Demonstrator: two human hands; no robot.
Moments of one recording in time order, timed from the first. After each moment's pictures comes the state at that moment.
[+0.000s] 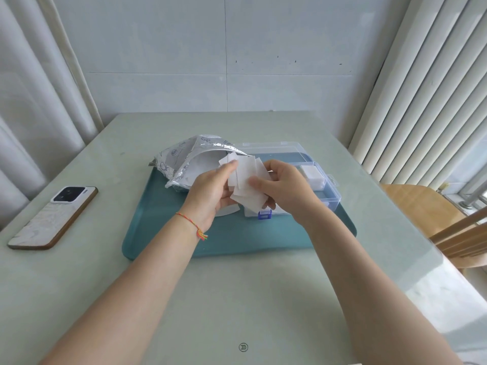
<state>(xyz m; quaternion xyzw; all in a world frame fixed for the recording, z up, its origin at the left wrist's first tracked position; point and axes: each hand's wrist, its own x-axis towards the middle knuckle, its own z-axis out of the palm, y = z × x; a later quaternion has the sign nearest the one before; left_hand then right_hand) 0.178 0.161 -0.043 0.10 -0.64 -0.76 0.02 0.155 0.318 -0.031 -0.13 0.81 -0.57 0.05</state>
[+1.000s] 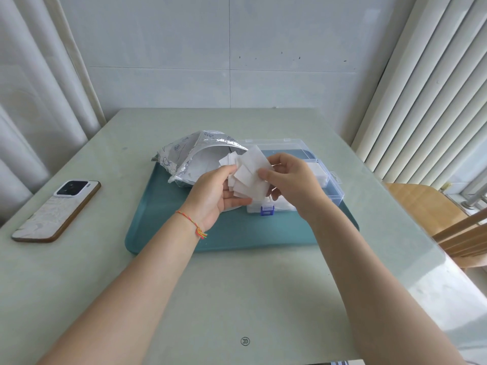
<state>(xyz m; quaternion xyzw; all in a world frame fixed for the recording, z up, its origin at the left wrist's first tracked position) 0.187 0.160 -0.042 0.10 -0.59 -0.80 -0.02 0.149 0.320 -0.033 -0.10 0.78 -0.62 0.03</state>
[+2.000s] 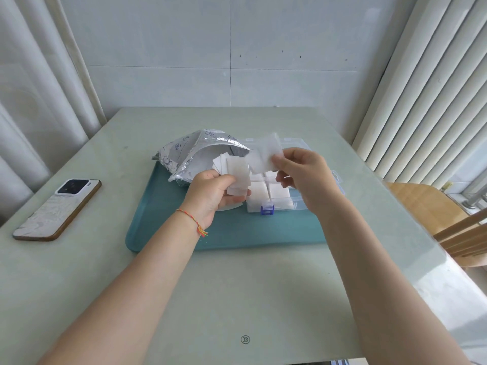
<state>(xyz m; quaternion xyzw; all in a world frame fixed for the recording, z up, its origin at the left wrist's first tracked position) 0.189 0.157 -0.046 0.12 -0.62 -0.77 0.03 0.146 0.336 -0.024 -0.08 0.74 -0.67 0.01</state>
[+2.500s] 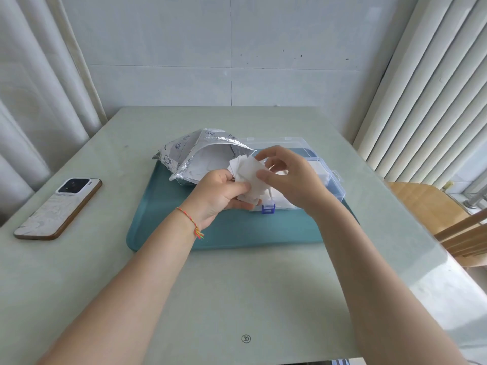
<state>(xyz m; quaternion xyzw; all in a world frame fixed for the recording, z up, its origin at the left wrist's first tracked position) 0.196 0.158 -0.042 0.01 -0.67 -0.74 -0.05 0.152 0.326 -0.028 -0.21 0.83 -0.51 -0.03</state>
